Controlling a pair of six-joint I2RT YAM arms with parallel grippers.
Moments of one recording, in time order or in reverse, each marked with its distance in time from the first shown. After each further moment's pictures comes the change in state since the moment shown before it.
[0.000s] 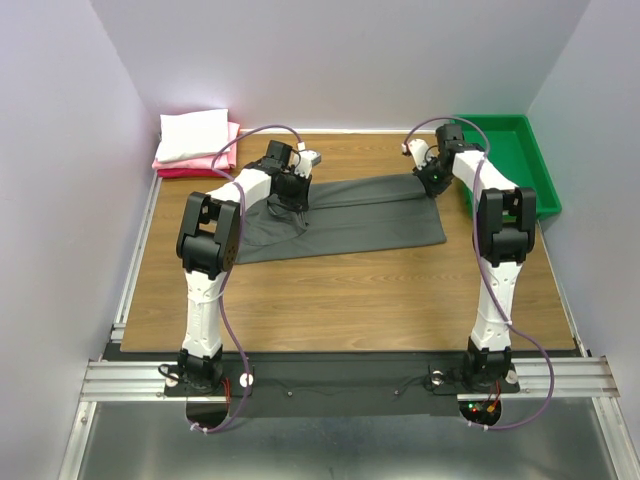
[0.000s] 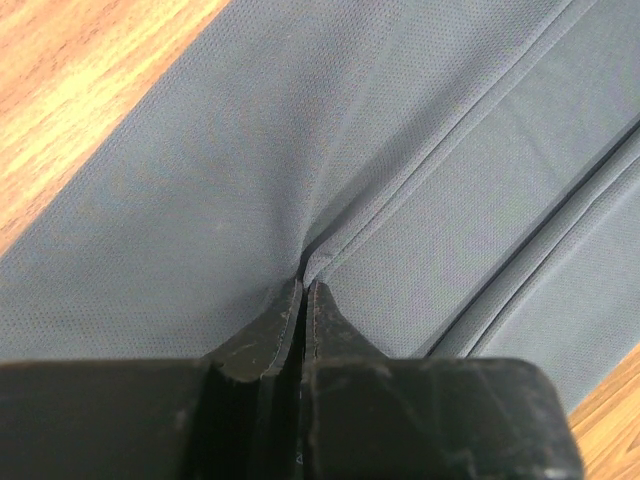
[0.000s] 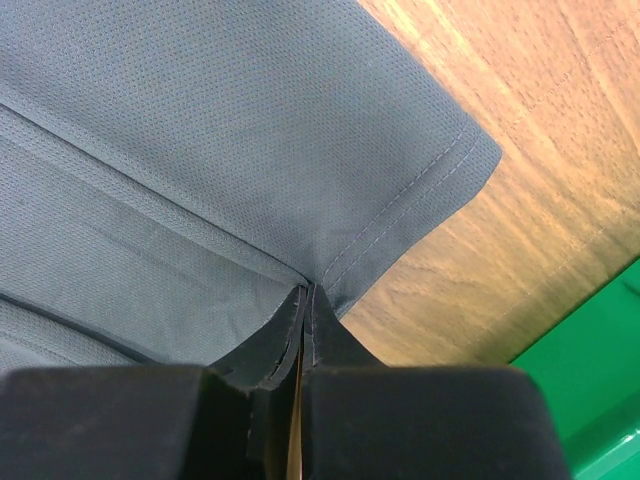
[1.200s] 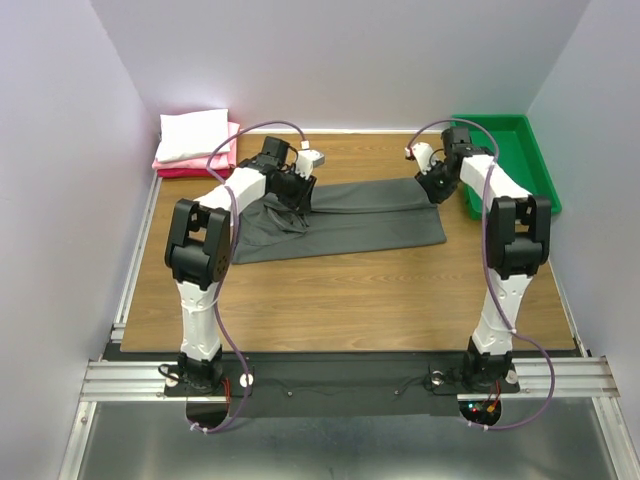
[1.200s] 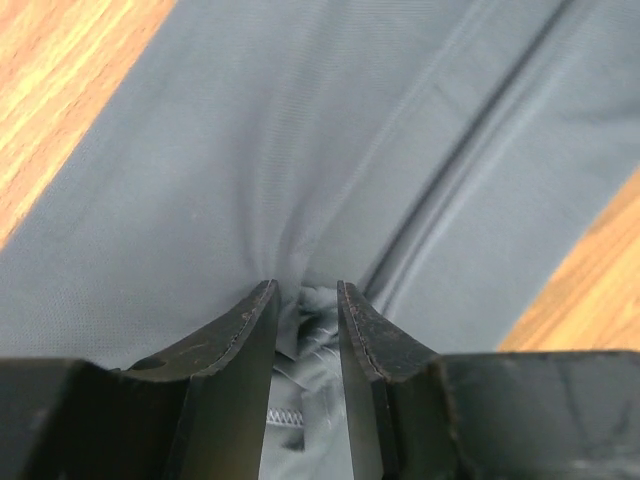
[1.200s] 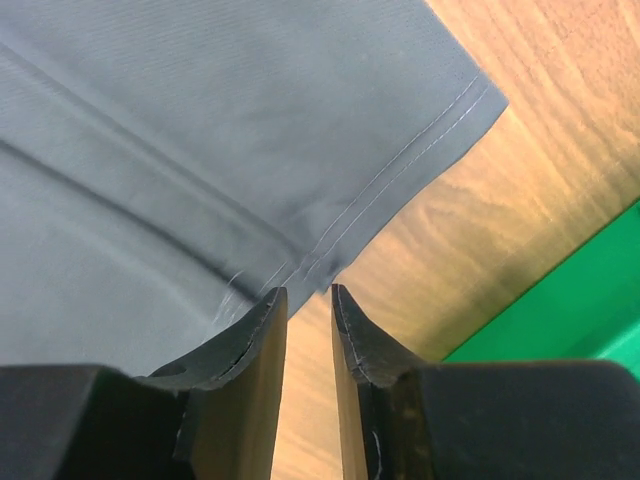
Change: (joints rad) left arm -0.008 -0.124 -0.059 -0.076 0.066 0.117; right arm -0.002 -0.156 -0.156 0.003 -0.009 -0.025
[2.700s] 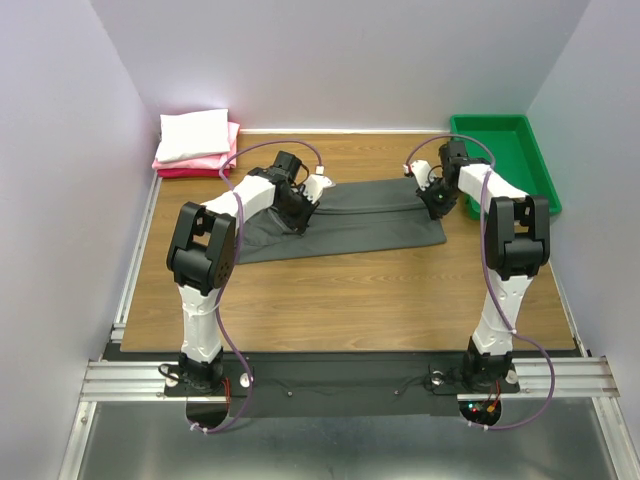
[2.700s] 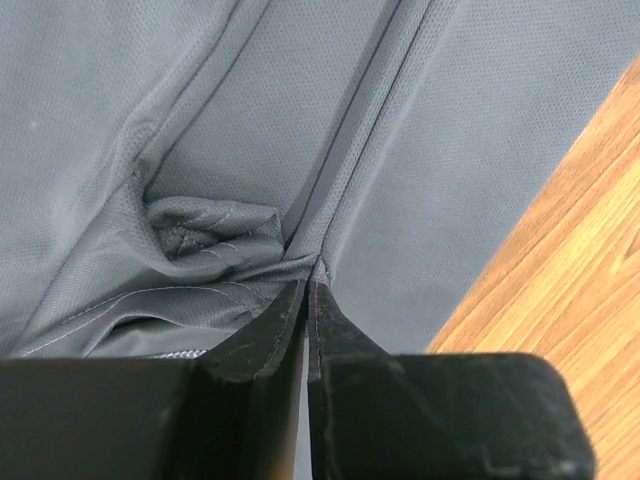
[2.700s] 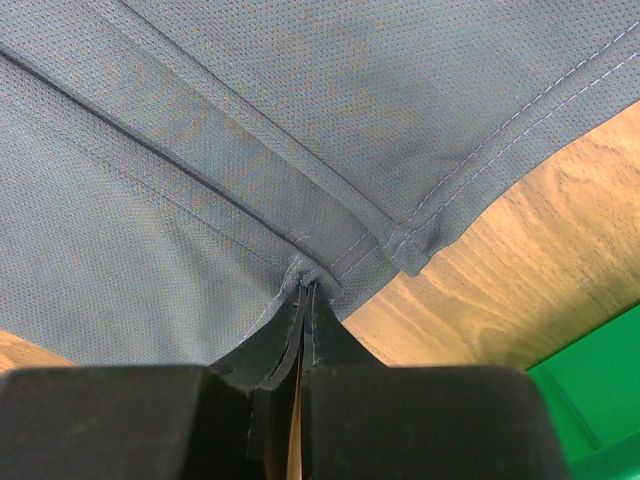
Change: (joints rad) left arm -0.074 -0.047 -0.082 -0.154 -0.091 0.203; right arm 0.000 -0.026 -0.134 -0.022 -0.015 -0.007
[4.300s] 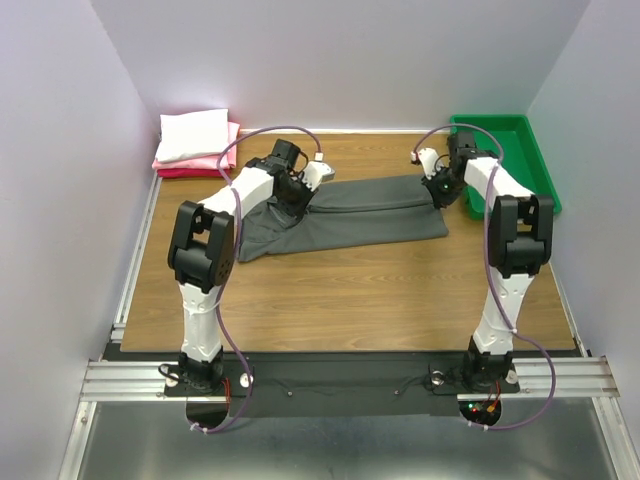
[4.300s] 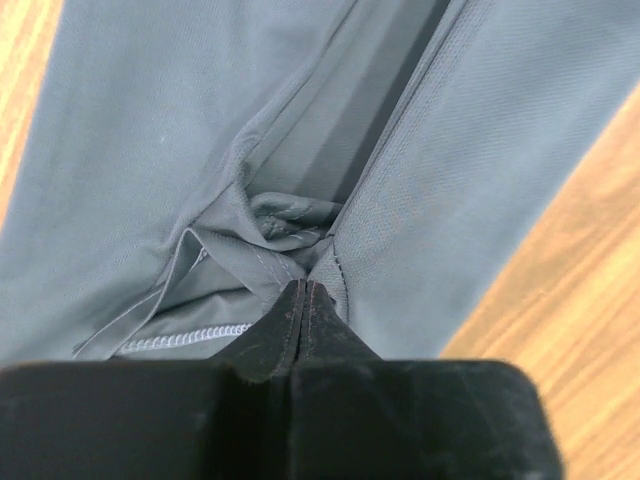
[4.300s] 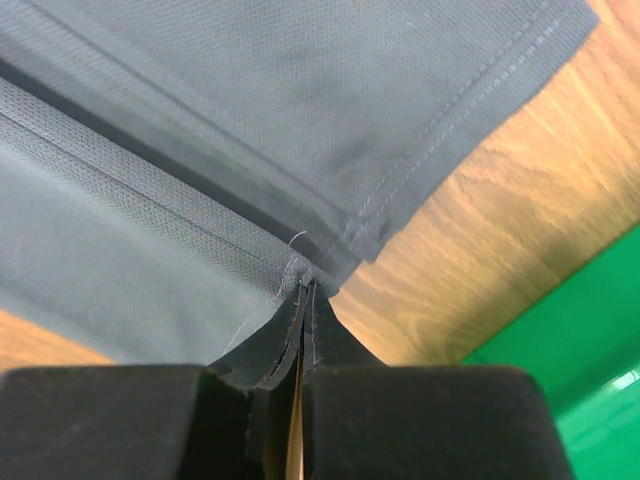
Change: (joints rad) left arm 0.019 0.008 0.106 -0.018 -0.049 0.026; right arm -0.035 0.003 0.082 -0.007 -0.020 0.024
